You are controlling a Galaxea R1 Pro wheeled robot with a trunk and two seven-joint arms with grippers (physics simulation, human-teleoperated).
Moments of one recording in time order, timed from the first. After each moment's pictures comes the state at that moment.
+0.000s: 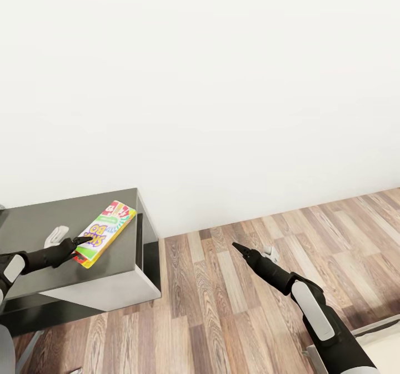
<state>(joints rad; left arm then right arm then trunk) -0.93 0.48 0.55 -0.28 0.06 0.65 -0.73 -0.41 -0.11 0.07 -1.15 -0.99 0.54 0.31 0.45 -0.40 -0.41</state>
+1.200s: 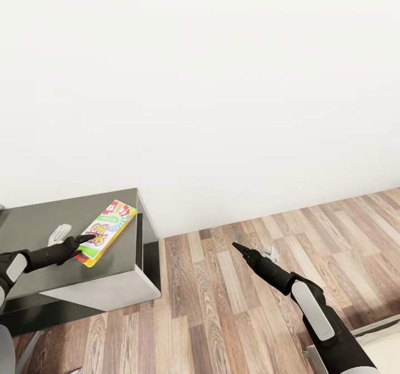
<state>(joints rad) -0.93 0.47 0.51 -0.29 0.06 0.65 -0.81 -0.41 -0.11 0.07 -1.15 -0.99 0.54 0.31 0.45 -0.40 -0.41</state>
